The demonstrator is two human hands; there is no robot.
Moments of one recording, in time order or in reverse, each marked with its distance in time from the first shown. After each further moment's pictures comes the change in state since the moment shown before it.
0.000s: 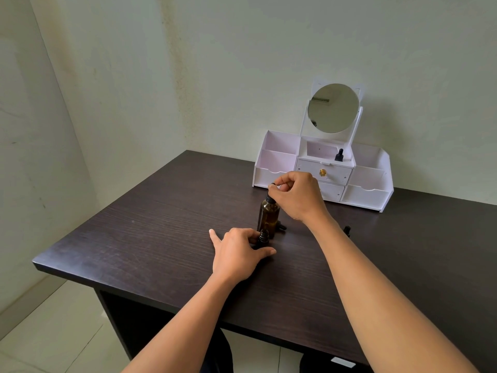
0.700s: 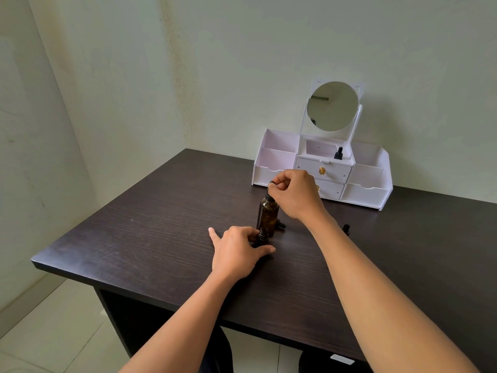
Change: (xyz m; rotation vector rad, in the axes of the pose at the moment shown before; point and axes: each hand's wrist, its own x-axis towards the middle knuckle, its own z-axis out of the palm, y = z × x) left_hand 0.000 -0.001 0.001 -0.006 0.004 0.002; right_hand -0.001 -0.002 -0.001 -0.052 -0.042 -0.030
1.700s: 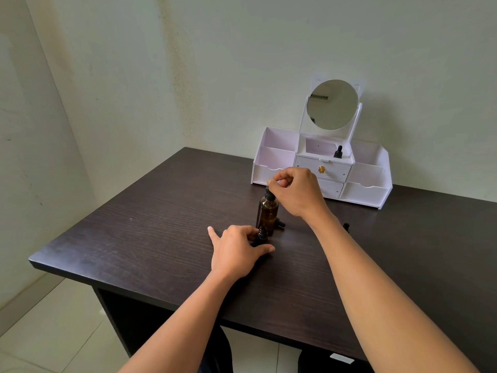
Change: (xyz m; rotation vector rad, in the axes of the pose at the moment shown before) left_hand -0.002 0.003 -0.002 0.007 0.002 -0.005; right_hand 0.006 0.009 0.000 0.010 0.041 -0.012
